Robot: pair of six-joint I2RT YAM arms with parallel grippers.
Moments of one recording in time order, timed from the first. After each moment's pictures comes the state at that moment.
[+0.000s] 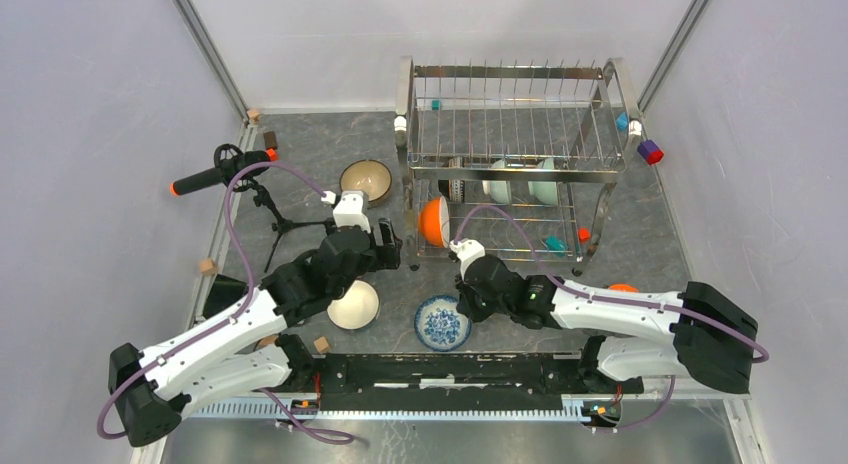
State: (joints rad) left arm -0.89 0.86 0.71 -0.38 -0.51 -0.58; right arm 1.09 1.23 0.59 -0.19 0.11 0.48
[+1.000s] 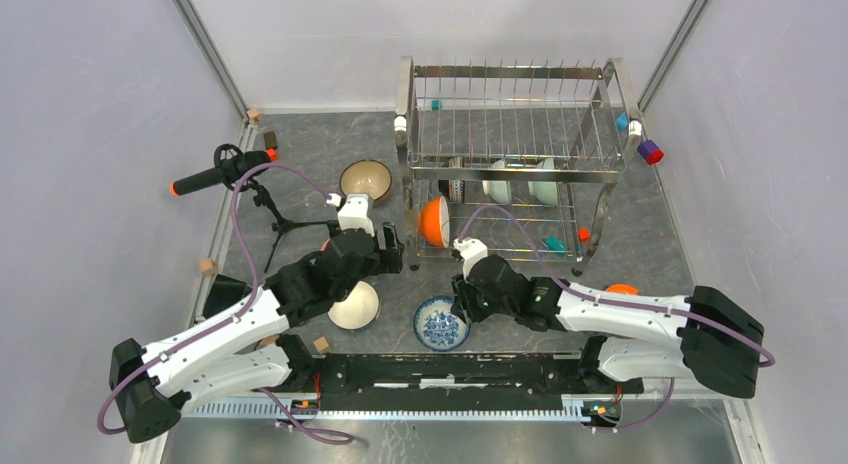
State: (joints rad) left arm -0.91 0.87 0.70 -0.39 -0.52 -0.58; right arm 1.09 1.21 0.56 -0.14 0.09 0.51
